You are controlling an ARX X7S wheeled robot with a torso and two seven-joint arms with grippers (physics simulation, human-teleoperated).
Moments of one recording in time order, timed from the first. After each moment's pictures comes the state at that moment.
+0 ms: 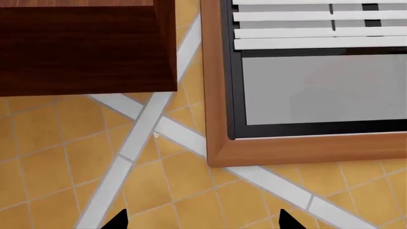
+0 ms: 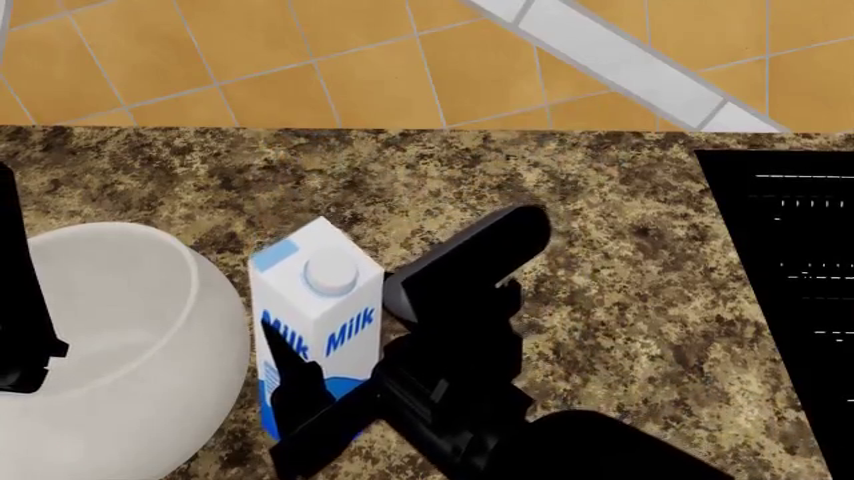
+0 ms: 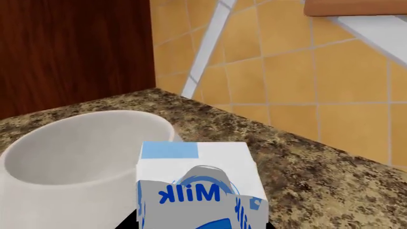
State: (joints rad) left arm -0.38 -0.75 0.24 0.79 -0.71 -0.34 -0.63; right arm 0.94 0.62 -1.01 -0.18 1.09 0.26 0.14
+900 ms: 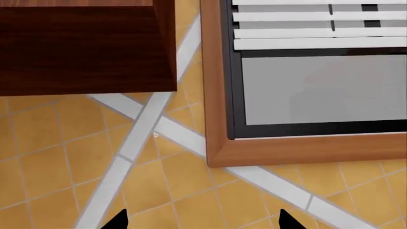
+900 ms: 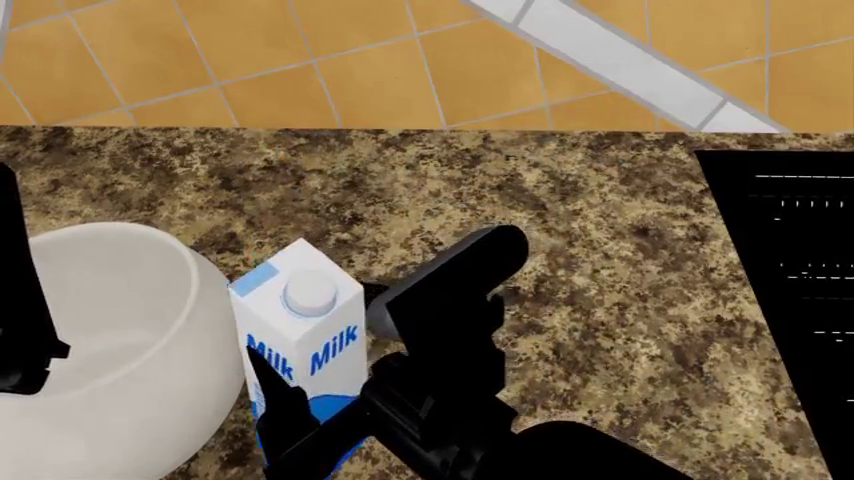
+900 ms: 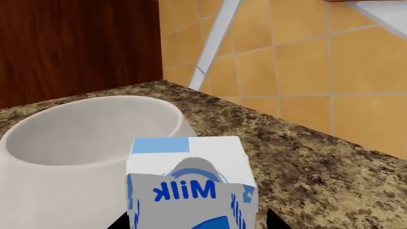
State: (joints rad) left arm -0.37 -0.75 0.25 0.79 -0.71 -0.33 -0.63; right arm 0.91 0.58 -1.02 -0.12 1.03 0.24 0.08
